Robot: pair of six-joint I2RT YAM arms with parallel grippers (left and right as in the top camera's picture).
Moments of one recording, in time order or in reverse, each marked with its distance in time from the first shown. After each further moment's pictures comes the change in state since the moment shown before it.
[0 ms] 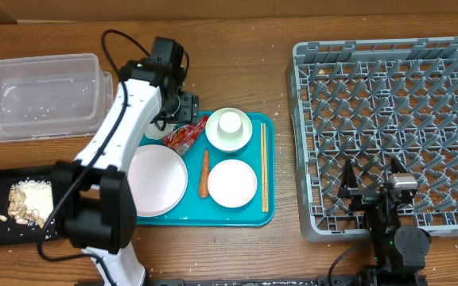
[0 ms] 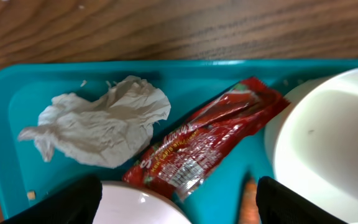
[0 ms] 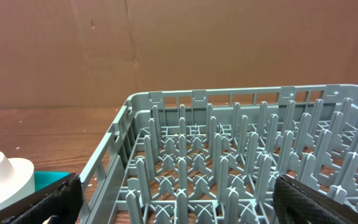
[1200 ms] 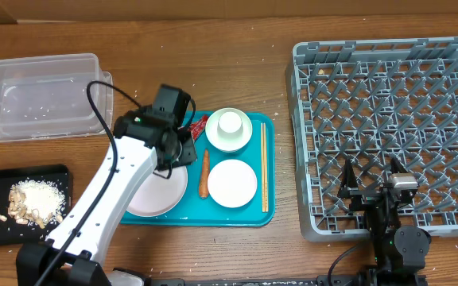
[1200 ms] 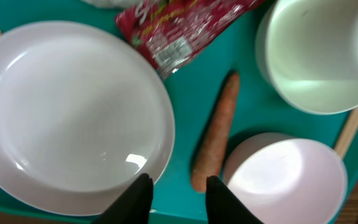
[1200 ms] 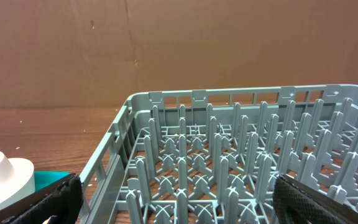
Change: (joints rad) left arm -0.105 -0.420 -0.353 -0.029 0.003 -0.404; right arm 0.000 0.000 0.000 0.000 0.000 0.000
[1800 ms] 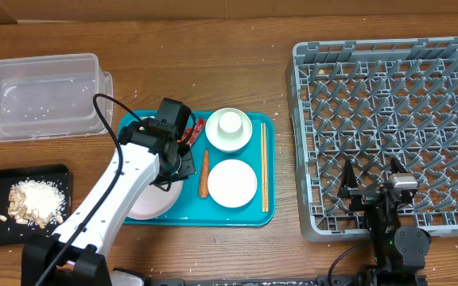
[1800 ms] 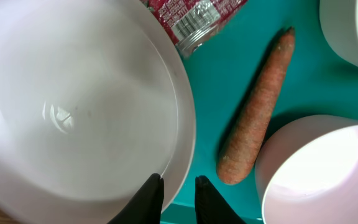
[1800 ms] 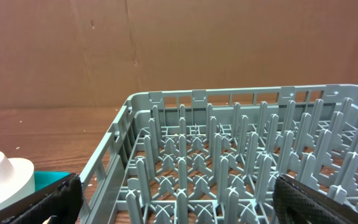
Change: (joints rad) left arm 0.000 -0.001 -0.147 0.026 0.001 -0.031; right arm 0.000 0.000 0.000 0.000 0.000 0.000
